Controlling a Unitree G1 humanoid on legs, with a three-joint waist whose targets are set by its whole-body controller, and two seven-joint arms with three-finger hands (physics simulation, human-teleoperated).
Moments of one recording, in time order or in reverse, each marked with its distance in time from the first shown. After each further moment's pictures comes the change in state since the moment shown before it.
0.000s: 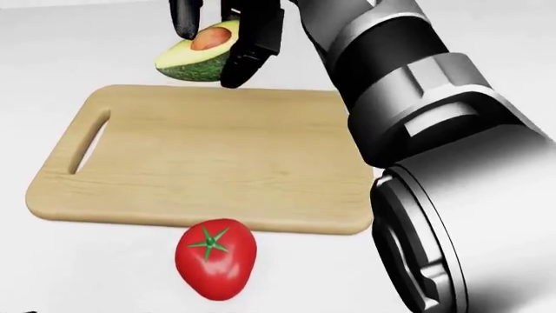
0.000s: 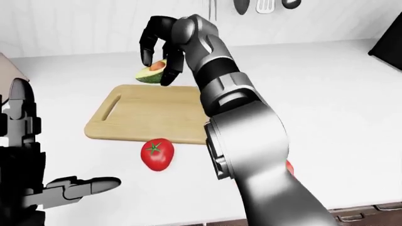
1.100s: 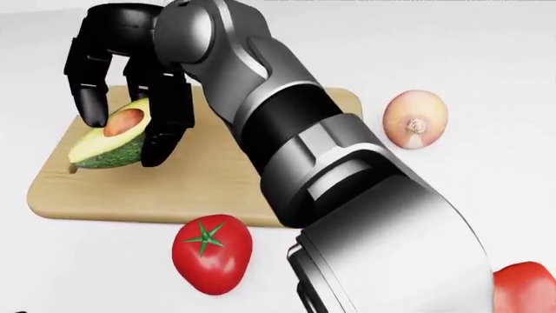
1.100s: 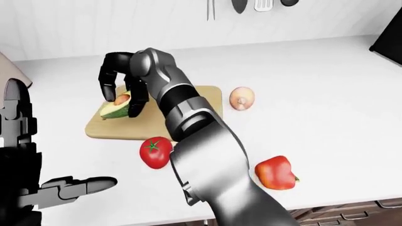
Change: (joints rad) left arm 0.004 0.049 0.018 -0.001 -0.053 0.015 0.042; right arm 0.053 0.223 0.038 -0.001 0.030 -0.058 0.028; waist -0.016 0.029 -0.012
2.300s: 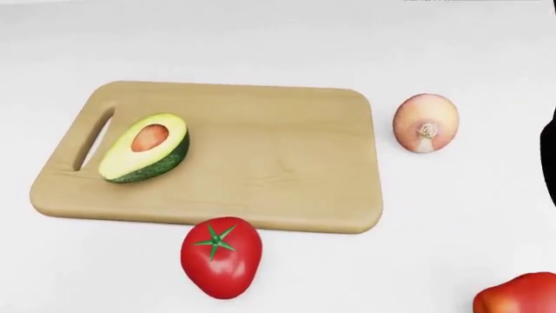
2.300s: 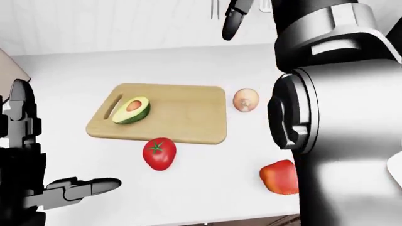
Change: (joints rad) left arm 0.011 -0.034 -0.030 -0.001 0.047 -0.018 -0.021; right arm -0.246 -0.575 -0.025 -0.038 -0.143 0.142 0.180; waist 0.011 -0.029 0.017
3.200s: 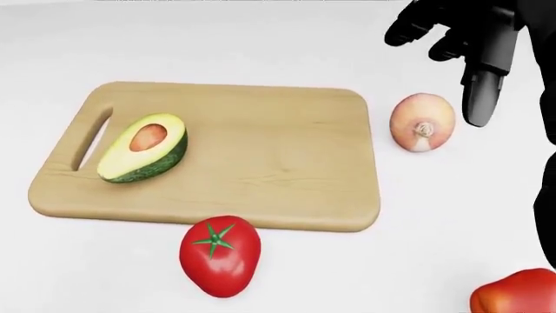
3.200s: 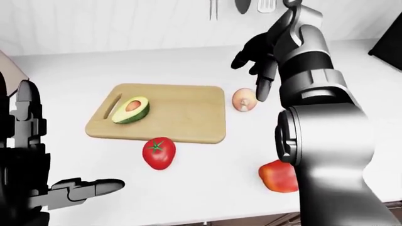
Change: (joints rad) left arm 0.009 -0.015 -0.026 0.002 0.024 -0.005 -0.010; right arm 0.306 -0.067 0.047 -0.039 -0.155 0.061 0.448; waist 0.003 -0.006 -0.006
